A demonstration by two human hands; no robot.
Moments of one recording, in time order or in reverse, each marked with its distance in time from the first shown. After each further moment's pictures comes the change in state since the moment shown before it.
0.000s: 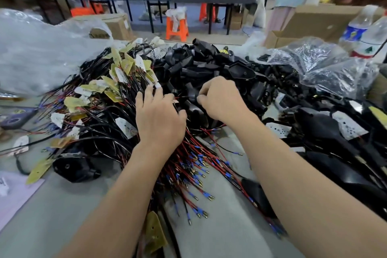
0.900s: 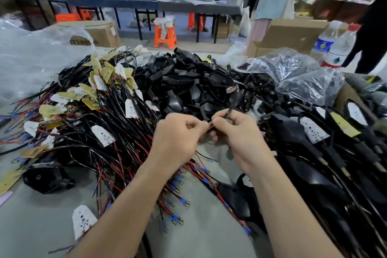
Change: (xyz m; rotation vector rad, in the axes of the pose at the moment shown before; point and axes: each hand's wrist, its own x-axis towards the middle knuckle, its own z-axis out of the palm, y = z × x) left_hand -0.024 0.056 0.009 -0.836 -0.213 0.037; right_hand -0.081 0.066 -0.021 1.034 0.021 0.207
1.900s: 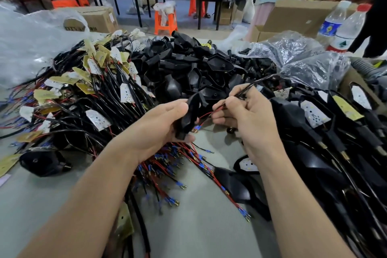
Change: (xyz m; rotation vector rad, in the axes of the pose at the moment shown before) left_hand -0.007 0.007 -0.034 -0.648 -0.434 -0.380; right_hand -0.021 -0.014 -0.010 0.097 0.001 -0.220
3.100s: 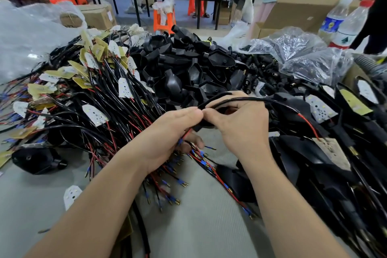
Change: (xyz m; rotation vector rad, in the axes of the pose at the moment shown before) left_hand -0.002 -0.024 0.011 0.028 -0.053 0.008; right_hand -0.007 0.016 0.019 -0.602 0.161 -0.170
